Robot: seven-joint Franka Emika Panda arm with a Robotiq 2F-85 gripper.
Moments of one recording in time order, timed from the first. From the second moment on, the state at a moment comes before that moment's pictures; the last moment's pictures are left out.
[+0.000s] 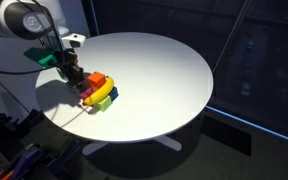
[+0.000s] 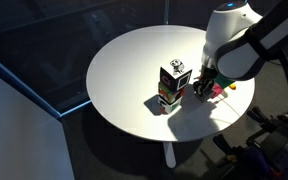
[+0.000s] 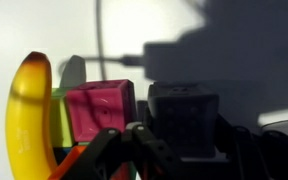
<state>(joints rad) 0.11 0.38 -0.04 -2.44 -0.10 2.72 0.25</state>
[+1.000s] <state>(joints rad) 0.12 0.44 -0.03 -2.43 -0.10 2.77 0.25</state>
